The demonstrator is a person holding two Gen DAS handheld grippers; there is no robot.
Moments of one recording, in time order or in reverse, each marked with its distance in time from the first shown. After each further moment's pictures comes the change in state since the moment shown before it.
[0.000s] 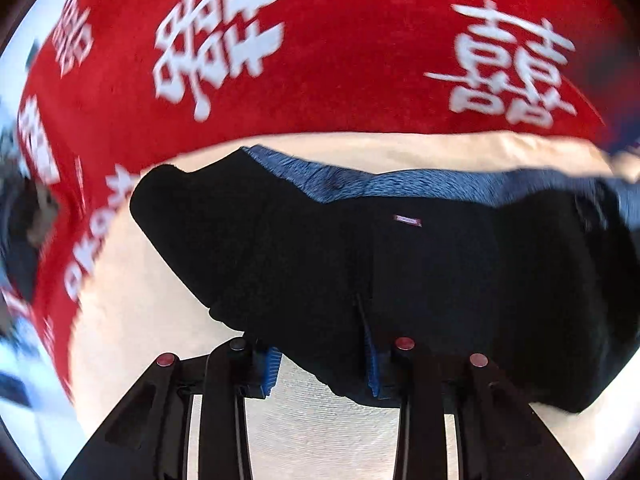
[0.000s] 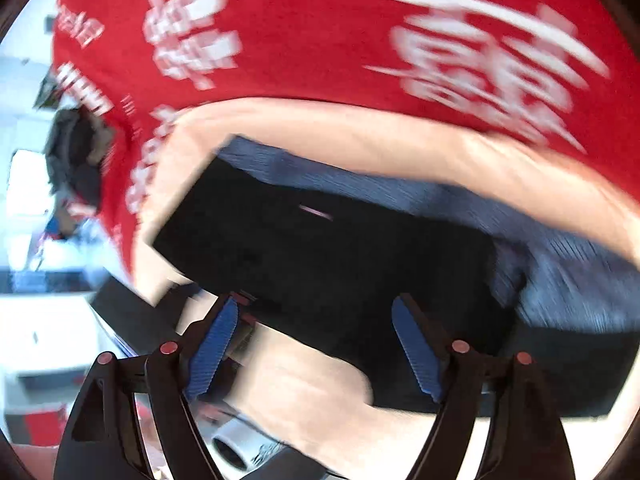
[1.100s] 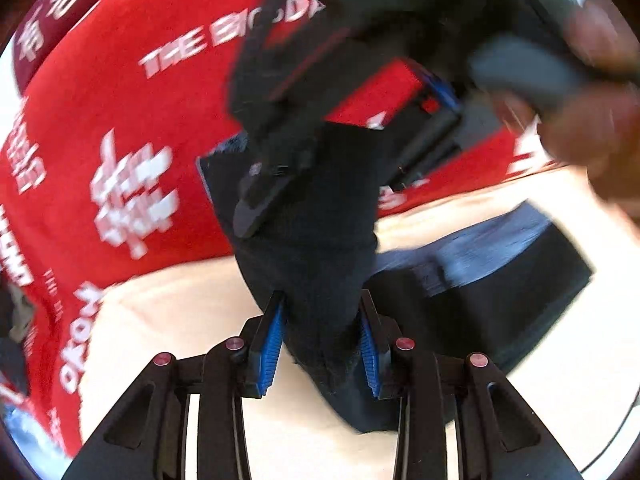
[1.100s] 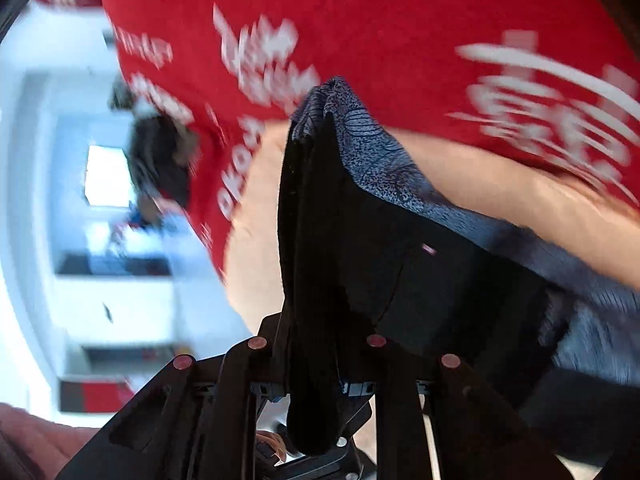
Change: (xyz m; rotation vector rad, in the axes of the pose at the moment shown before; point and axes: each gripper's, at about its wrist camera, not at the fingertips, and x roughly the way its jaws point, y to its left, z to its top) left arm -0.136 -0.096 0.049 0.188 -0.234 -0.236; right arm -0.054 -0.034 0.004 0.022 -0.046 0.353
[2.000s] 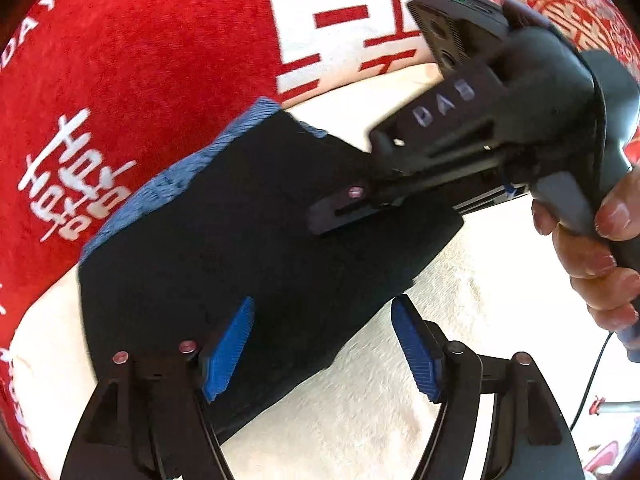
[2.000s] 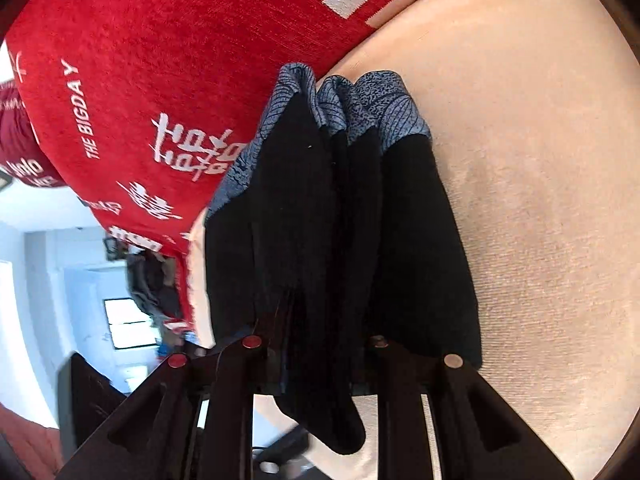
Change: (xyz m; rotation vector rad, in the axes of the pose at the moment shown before) left arm 0.068 -0.215 -0.004 0.237 0.230 -0.292; right arm -0.129 -0.274 -0.180 0.386 -0.315 0.022
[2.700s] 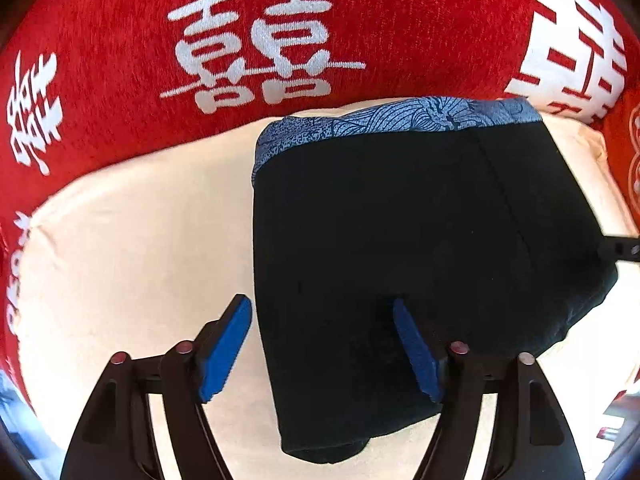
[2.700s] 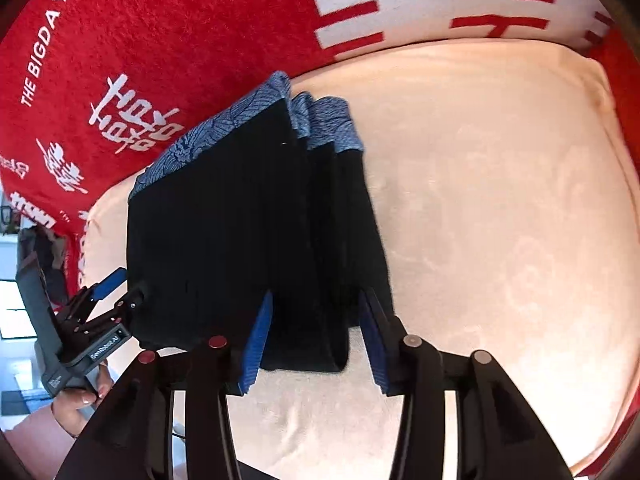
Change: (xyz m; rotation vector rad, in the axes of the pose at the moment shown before) left arm 0.003 0.143 -0.055 -0.383 0.116 0.155; right arm -0.033 0.039 -0.026 -0.115 -0.051 -0.483
